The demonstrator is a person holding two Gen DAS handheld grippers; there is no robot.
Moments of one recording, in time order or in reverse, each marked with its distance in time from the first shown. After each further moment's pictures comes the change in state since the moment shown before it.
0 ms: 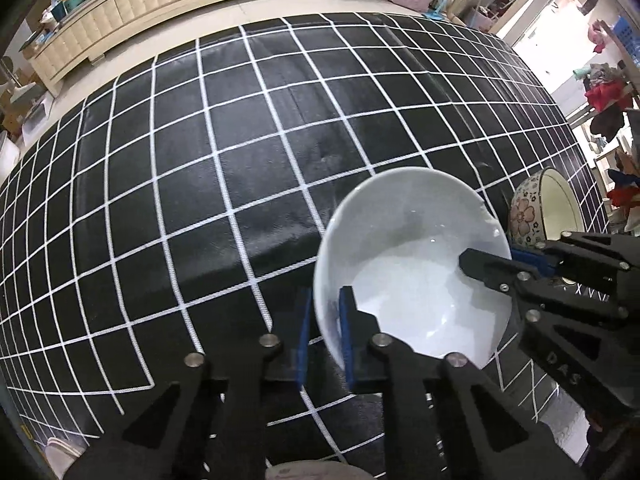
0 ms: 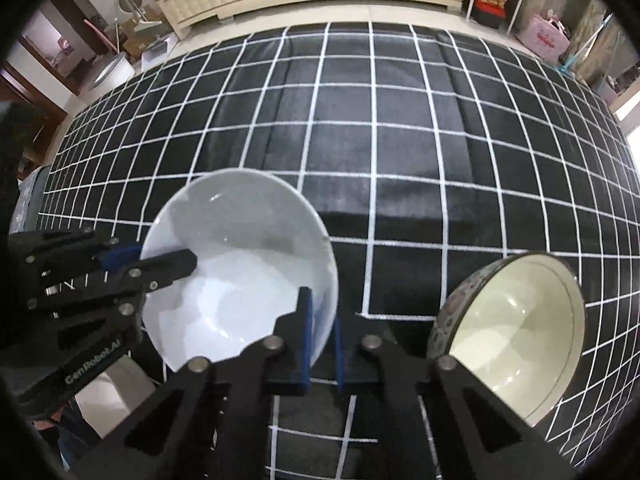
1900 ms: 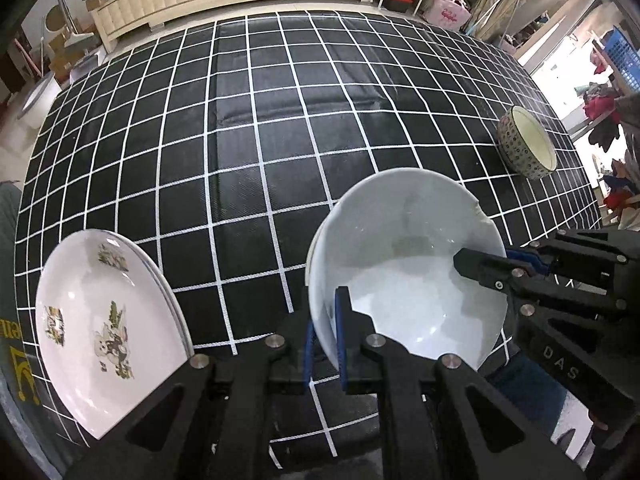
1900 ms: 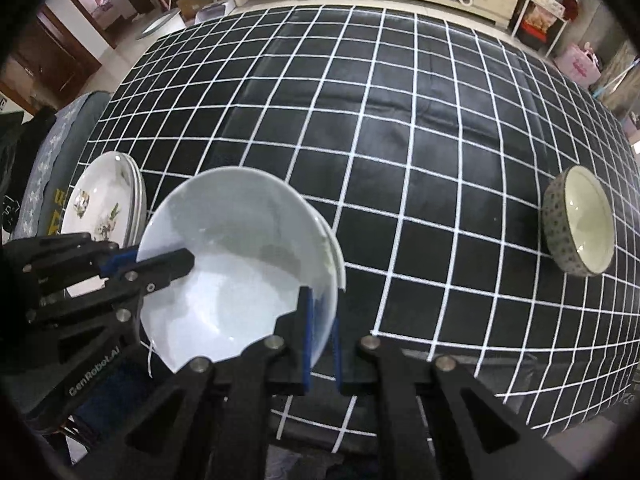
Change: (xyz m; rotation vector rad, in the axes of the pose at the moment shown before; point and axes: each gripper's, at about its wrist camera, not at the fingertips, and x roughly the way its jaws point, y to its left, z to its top) left arm -0.094 0.043 -0.179 -0.137 -0.047 0.043; right arm -0.033 0.129 -0.095 -0.138 0.043 0.019
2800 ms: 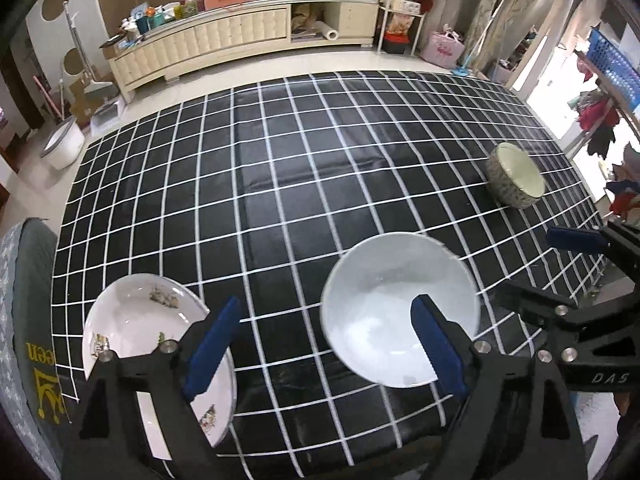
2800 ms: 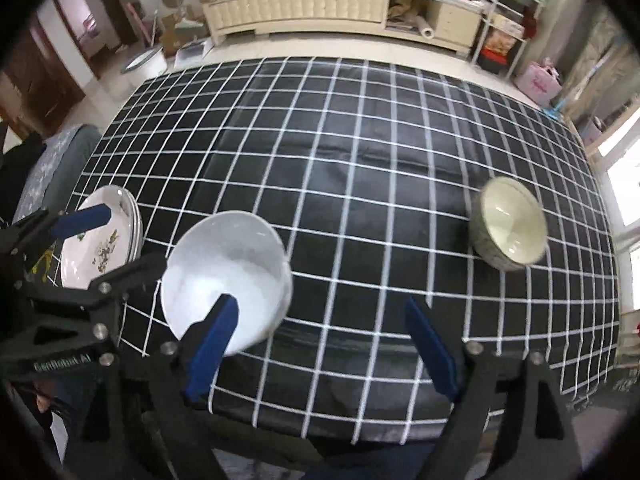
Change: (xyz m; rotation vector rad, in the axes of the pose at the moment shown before) left arm -0.061 -0.001 0.000 0.051 -0.185 0.069; right arm -0.068 -0.016 -0.025 0.044 -0.157 -0.111
